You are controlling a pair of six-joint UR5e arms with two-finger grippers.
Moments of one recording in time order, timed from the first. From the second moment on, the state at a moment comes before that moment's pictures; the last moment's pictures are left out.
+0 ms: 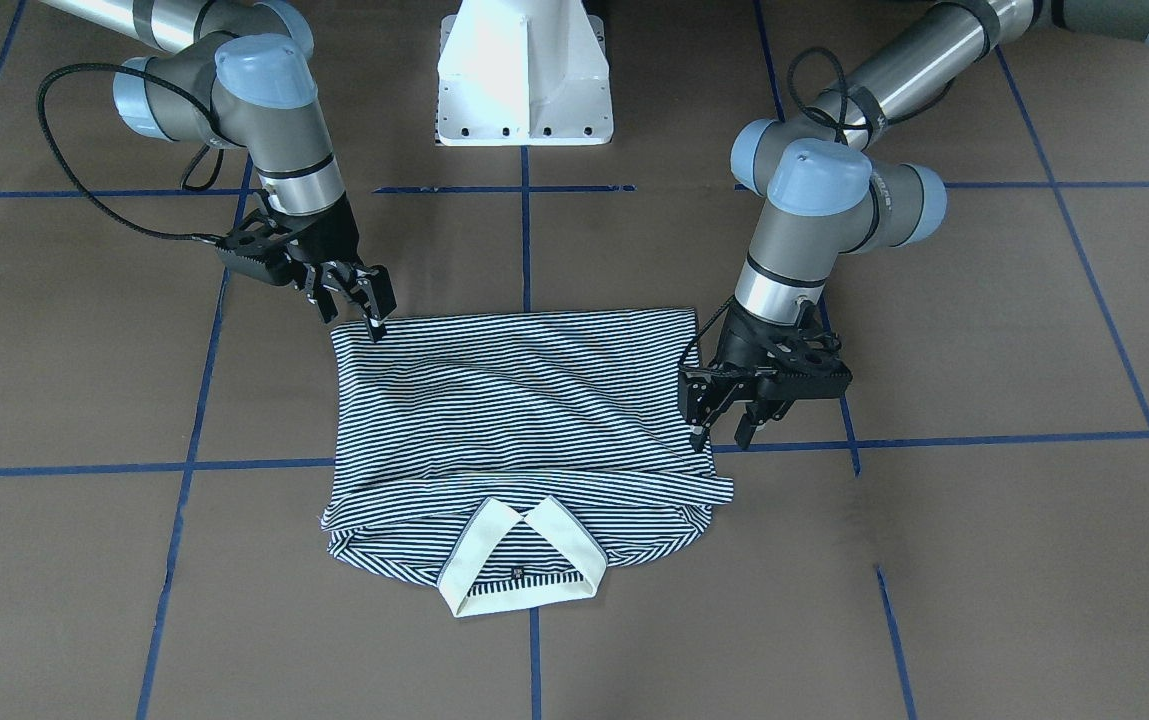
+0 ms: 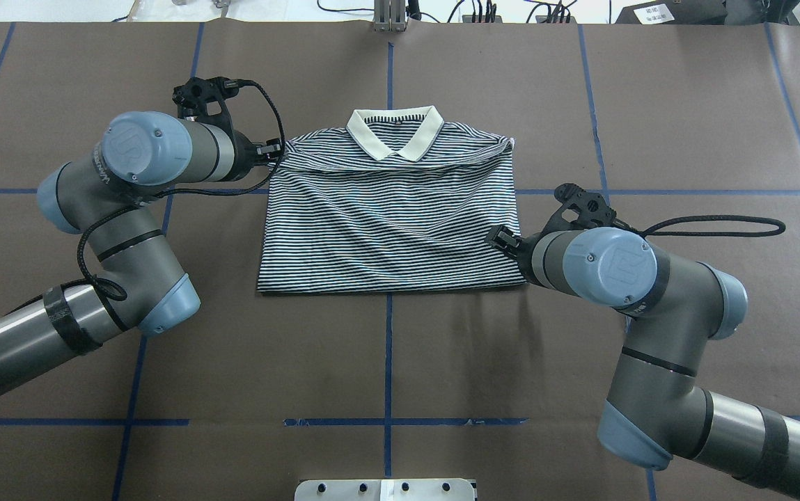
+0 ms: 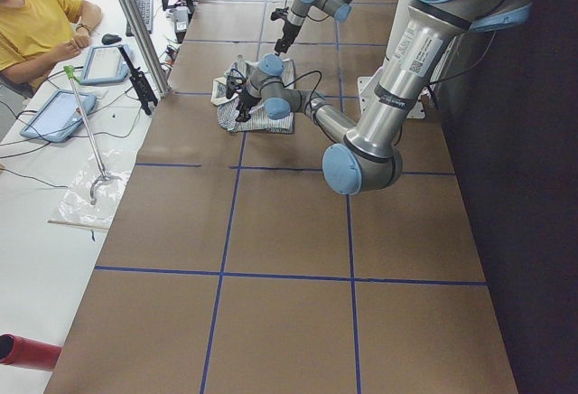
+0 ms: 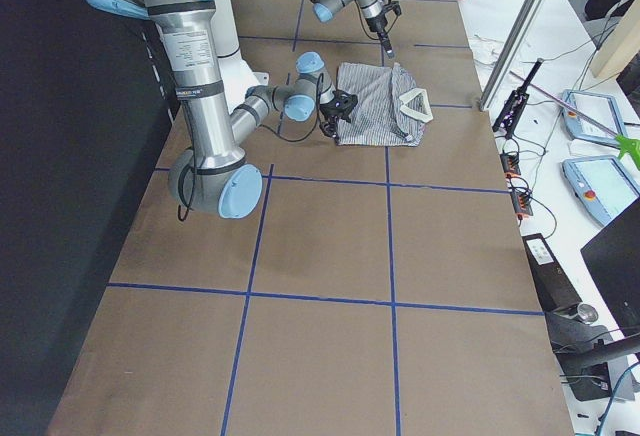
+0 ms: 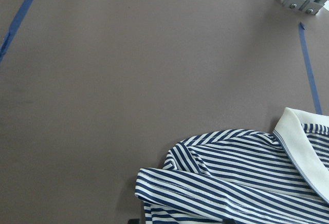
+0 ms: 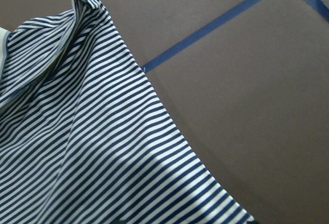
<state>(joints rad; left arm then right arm) -0.69 -2.11 -1.49 -2.17 -1.65 -1.33 0.44 -1.27 1.82 -1.25 1.52 1.86</state>
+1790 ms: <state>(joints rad) -0.65 -2.11 -1.48 -2.18 -1.64 -1.34 0.15 -1.54 2.28 -1.34 1.53 2.00</state>
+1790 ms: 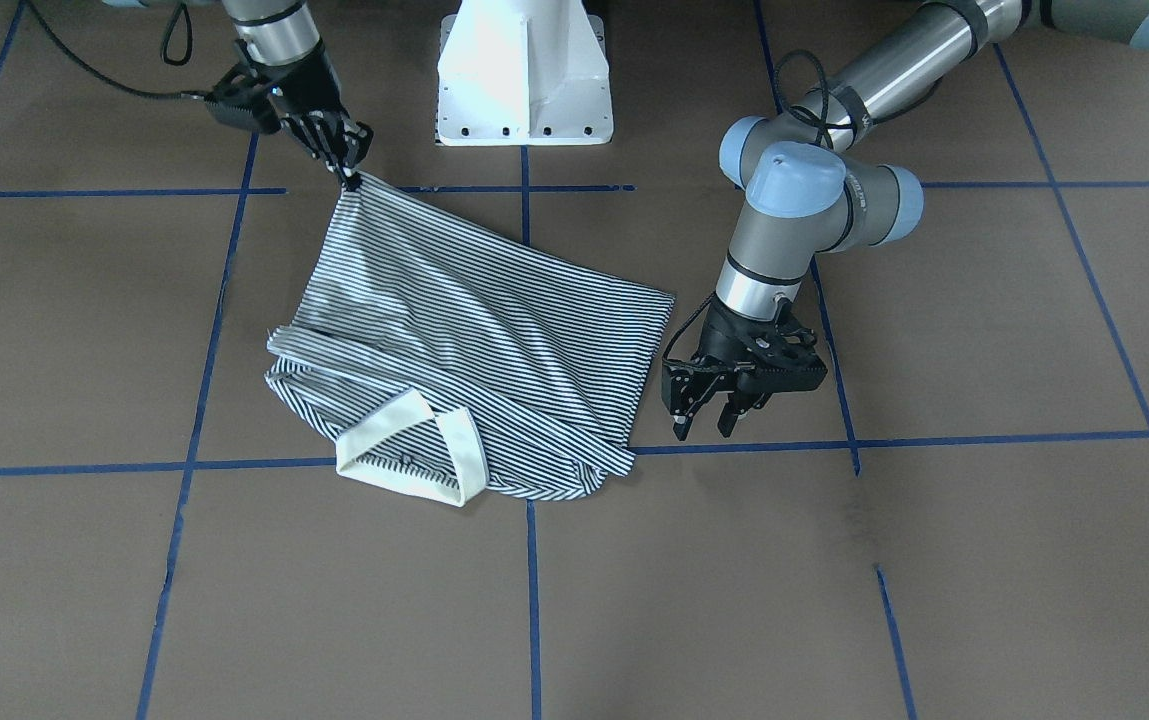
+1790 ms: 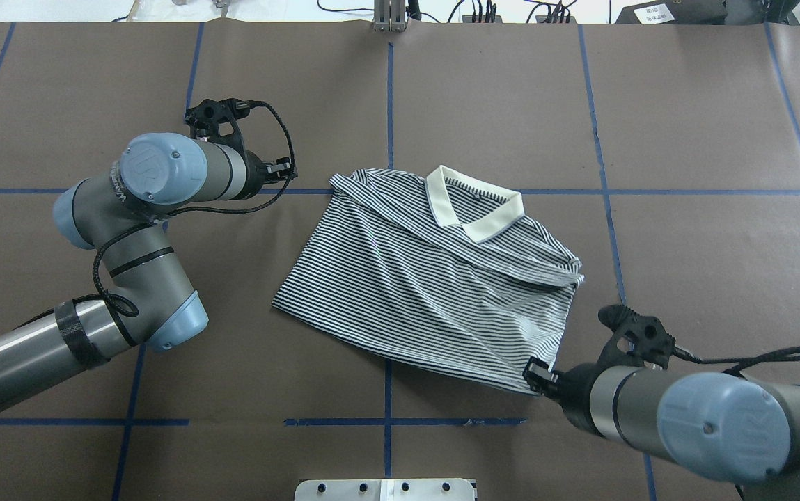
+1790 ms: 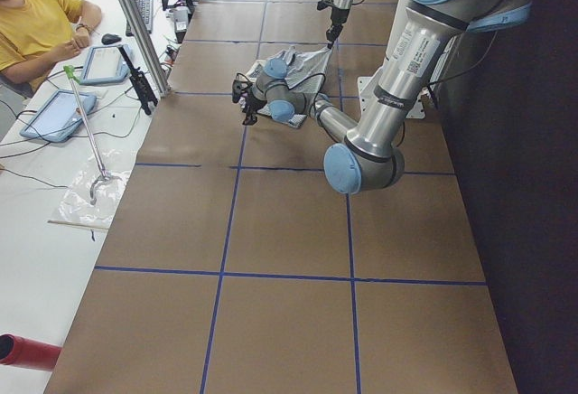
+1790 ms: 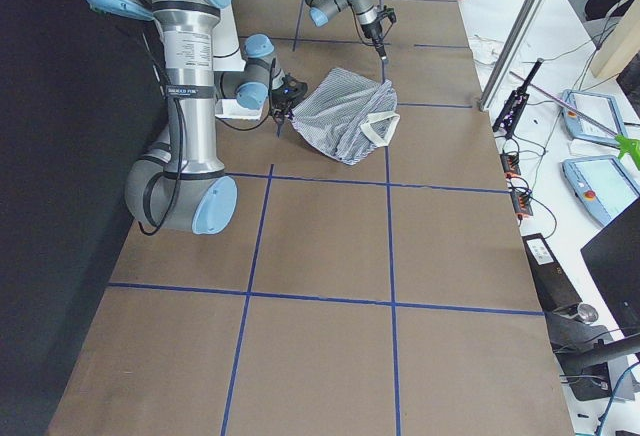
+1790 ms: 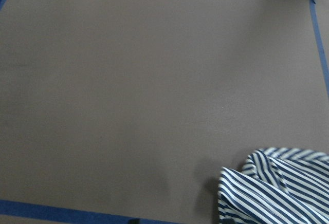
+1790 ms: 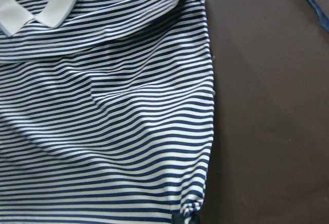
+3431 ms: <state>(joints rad) -0.60 -2.10 -1.63 -2.18 -1.77 -1.36 0.23 -1.20 2.34 -1.34 1.16 1.85</state>
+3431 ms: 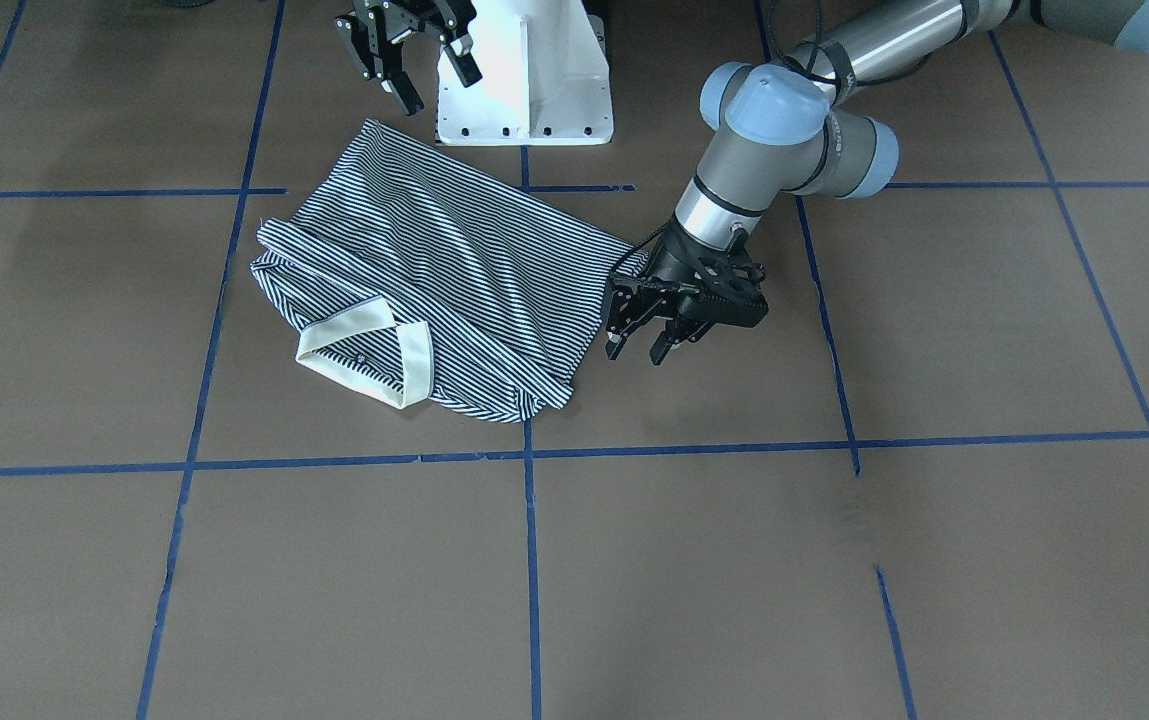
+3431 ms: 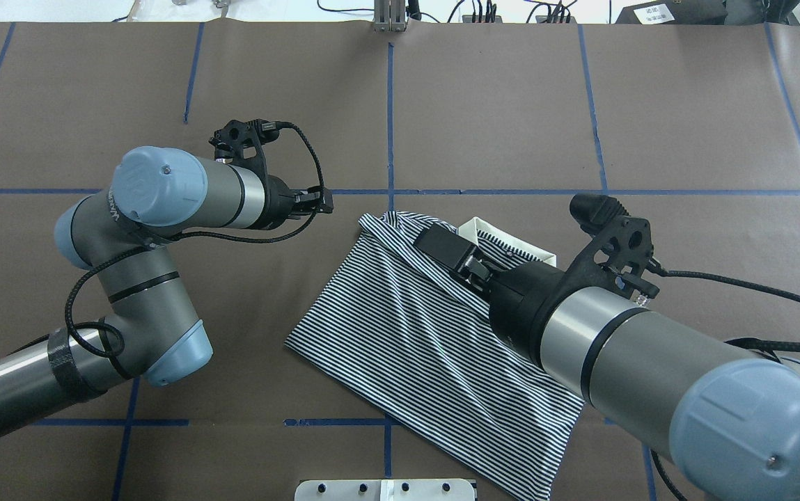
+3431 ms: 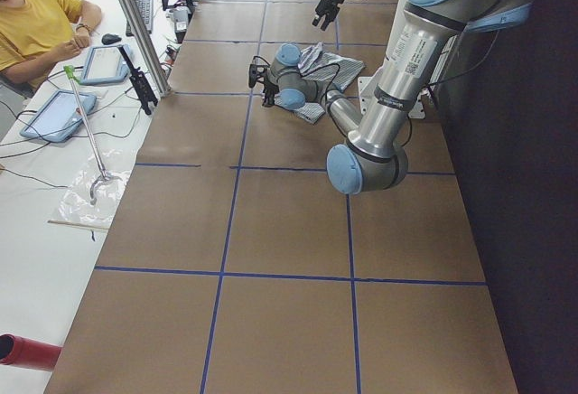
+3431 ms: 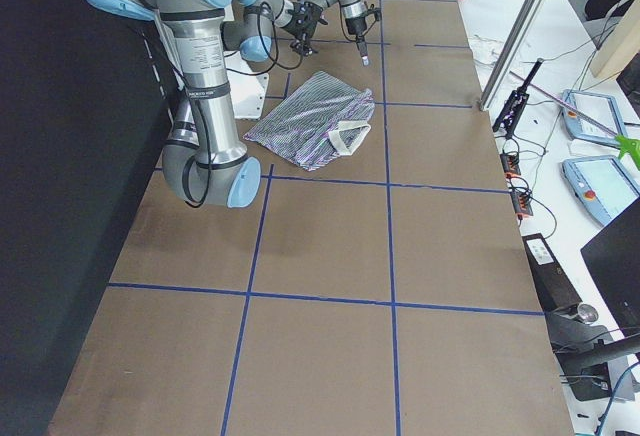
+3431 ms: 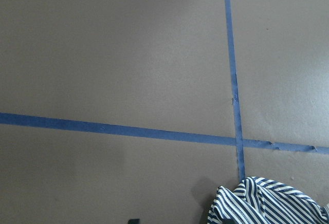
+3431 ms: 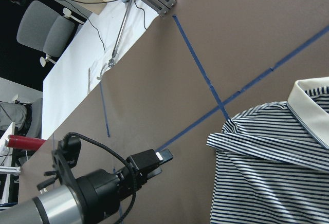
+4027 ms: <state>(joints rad) -0.60 -2.10 -1.64 -2.18 -1.76 -1.36 0.25 -1.19 2.35 -1.34 1.14 1.81</state>
